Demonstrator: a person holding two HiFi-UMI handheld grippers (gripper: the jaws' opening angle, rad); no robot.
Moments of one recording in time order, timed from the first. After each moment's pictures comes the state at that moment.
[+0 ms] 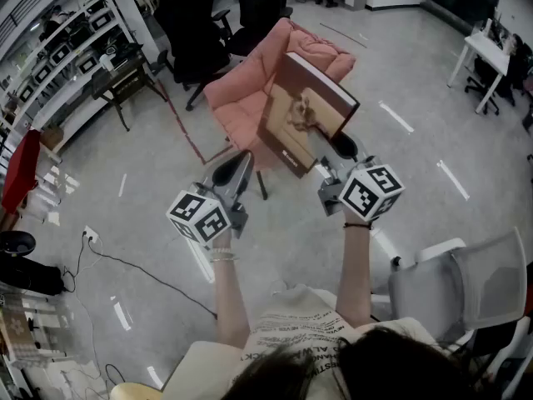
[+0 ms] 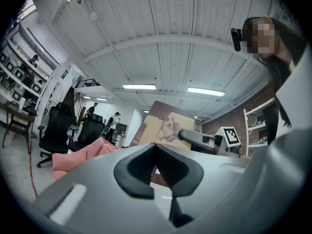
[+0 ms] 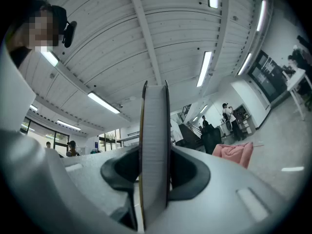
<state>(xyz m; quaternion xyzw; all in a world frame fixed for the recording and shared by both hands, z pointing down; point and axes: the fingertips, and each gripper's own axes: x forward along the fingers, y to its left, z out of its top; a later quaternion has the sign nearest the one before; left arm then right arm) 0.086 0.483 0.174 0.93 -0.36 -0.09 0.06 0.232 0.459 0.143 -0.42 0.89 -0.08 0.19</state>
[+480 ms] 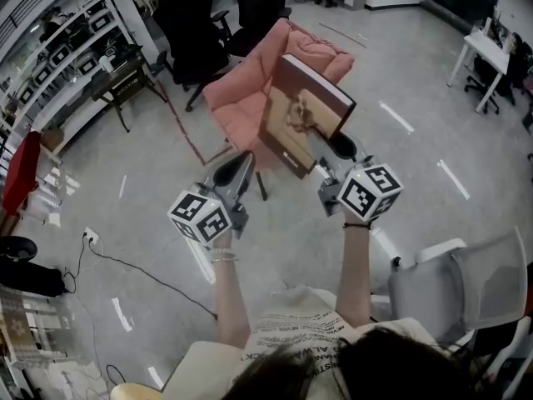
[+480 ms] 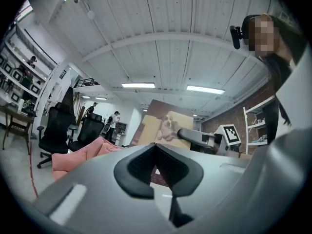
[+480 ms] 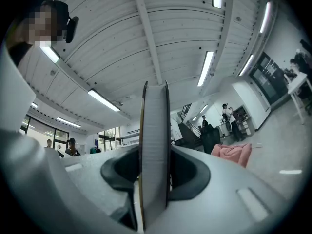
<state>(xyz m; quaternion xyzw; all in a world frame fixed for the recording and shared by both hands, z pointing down) 0.093 0.480 0.178 0.93 -0.36 -0.07 0.05 0.234 0.456 0.147 -0.42 0.89 -0.07 0.17</state>
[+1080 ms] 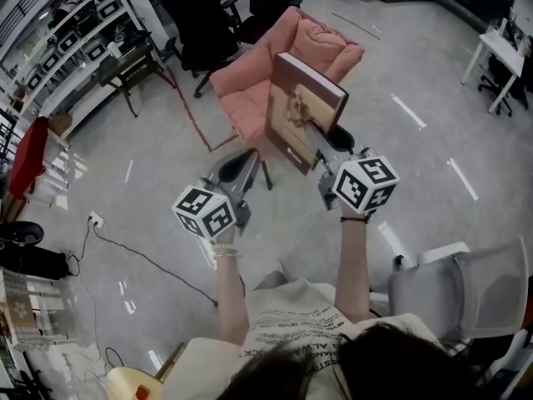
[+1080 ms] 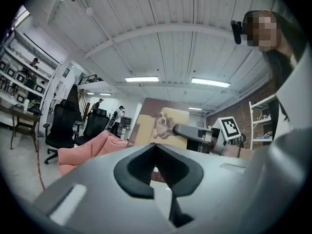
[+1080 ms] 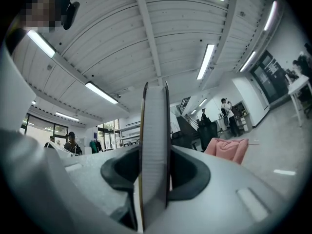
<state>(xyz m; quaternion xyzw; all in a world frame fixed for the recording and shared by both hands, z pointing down) 0.123 0.477 0.204 0.92 -0.38 -0.04 0.07 0.250 0.436 0.173 -0.43 0.89 -0.09 0.13</state>
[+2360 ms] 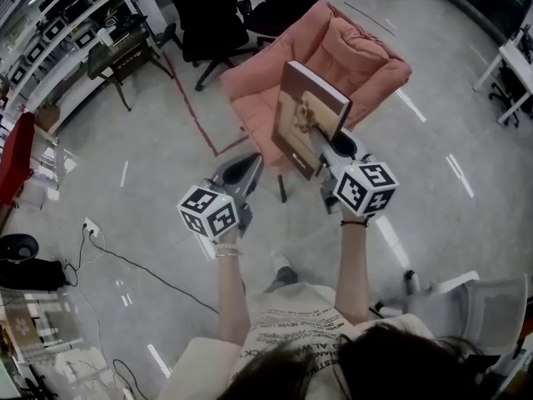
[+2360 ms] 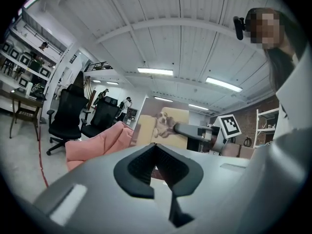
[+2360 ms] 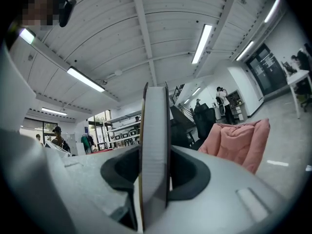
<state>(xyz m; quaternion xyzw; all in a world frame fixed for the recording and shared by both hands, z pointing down) -0.040 0.240 0.269 0.91 -0.38 -0.02 0.14 0.091 0.194 0.238 -0.46 0.88 -0.14 0.07</state>
